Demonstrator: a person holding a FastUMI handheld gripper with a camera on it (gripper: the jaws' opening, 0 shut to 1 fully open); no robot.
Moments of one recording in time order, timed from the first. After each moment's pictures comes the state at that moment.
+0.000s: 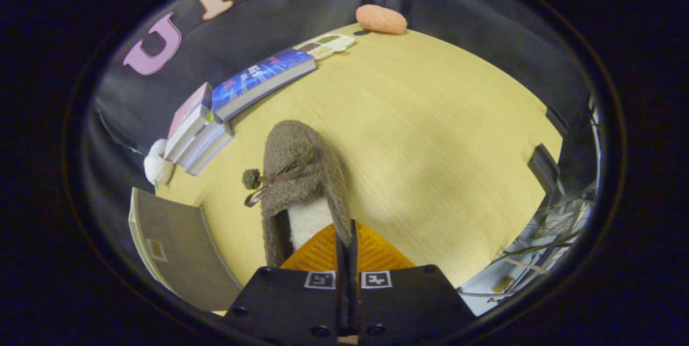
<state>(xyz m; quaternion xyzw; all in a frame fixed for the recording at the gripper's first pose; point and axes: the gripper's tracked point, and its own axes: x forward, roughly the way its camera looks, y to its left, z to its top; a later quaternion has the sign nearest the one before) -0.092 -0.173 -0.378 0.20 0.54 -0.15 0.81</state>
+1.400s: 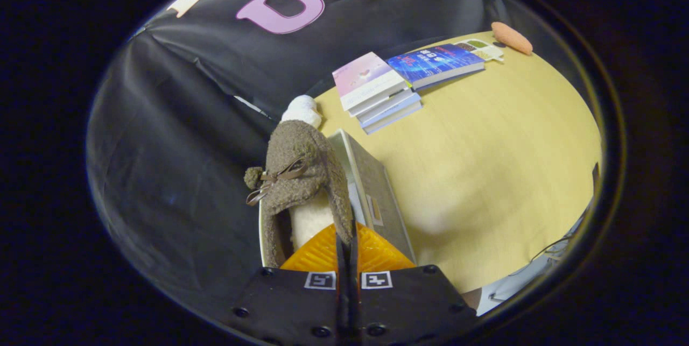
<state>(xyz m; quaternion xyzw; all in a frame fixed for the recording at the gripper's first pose) -0.097 0.103 -0.255 0.24 0.53 0.09 0.81</state>
